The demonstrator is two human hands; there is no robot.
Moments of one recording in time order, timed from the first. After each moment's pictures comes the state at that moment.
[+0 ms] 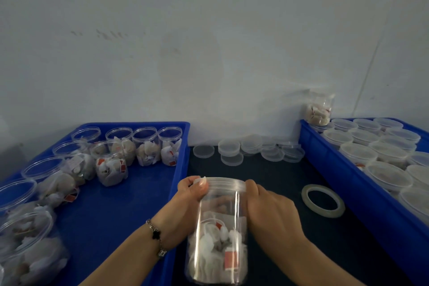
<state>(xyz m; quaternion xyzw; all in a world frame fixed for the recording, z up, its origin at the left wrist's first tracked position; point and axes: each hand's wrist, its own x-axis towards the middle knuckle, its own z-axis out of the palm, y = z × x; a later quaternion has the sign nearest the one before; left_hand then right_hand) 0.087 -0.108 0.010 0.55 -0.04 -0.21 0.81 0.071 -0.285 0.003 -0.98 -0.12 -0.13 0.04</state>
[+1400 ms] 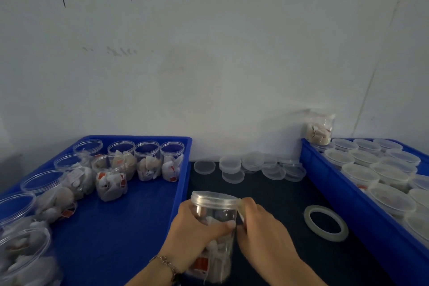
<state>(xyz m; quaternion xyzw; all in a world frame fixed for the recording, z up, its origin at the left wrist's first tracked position) 0.103 -0.113 -0.013 0.79 -0.05 -0.05 0.61 0.081 -0.272 0.006 -0.97 -0.08 -0.05 0.21</state>
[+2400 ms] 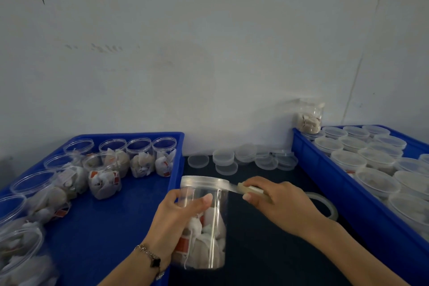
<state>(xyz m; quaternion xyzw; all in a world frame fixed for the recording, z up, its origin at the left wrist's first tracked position) 0.088 -0.110 0.005 0.70 0.01 -0.06 0.71 0.100 -0.345 0.014 -0.96 -0.19 -0.14 0.18</state>
